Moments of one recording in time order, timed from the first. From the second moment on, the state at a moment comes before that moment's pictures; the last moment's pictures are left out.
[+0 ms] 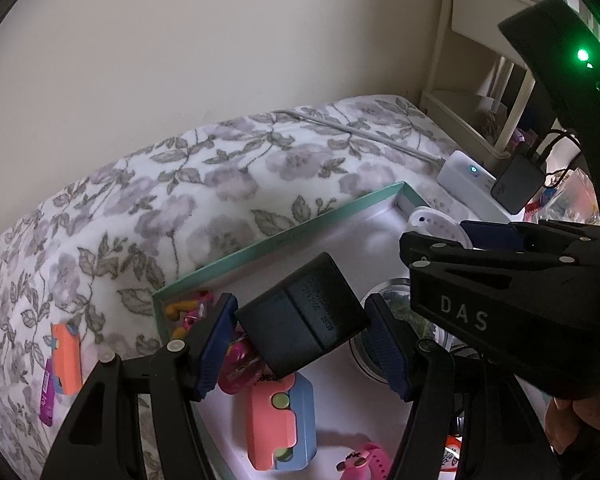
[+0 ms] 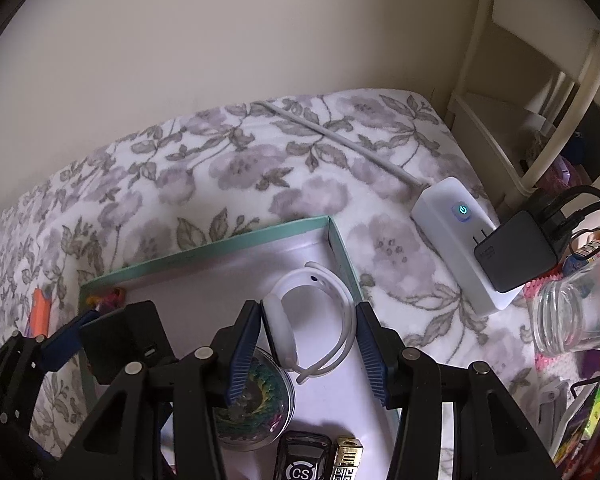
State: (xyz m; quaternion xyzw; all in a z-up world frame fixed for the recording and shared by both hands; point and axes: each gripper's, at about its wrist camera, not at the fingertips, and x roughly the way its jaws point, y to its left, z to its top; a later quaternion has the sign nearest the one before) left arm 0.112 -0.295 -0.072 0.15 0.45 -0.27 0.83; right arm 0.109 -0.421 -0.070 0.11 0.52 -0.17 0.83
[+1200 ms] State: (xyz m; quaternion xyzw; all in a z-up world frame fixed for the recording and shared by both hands) left arm 0.145 -0.236 -0.020 0.05 0.45 -0.20 0.87; right arm 0.101 -0.407 -0.016 0.09 0.46 -0.18 0.86
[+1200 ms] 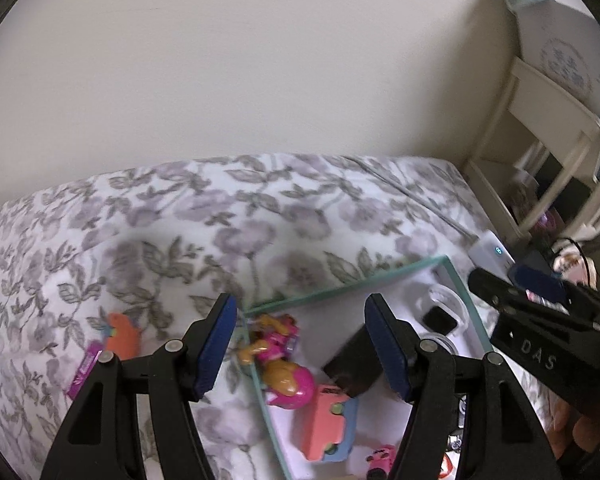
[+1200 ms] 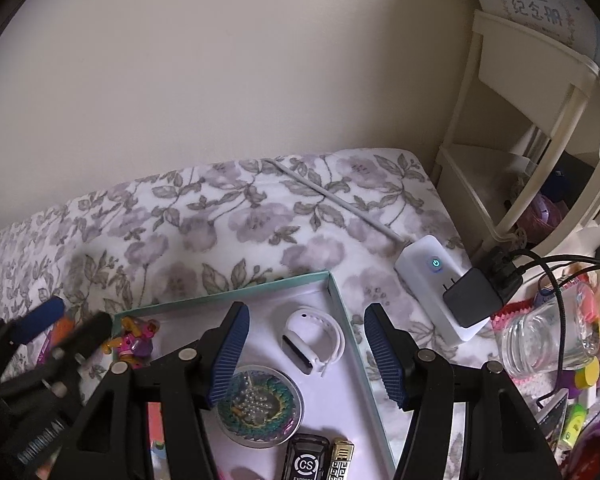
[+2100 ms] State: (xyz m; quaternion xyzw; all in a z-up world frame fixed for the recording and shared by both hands) left arm 0.177 -0.182 -0.030 0.00 0.46 -0.08 0.88; right arm 0.119 -0.377 -0.030 0.06 0.47 -0.15 0.87
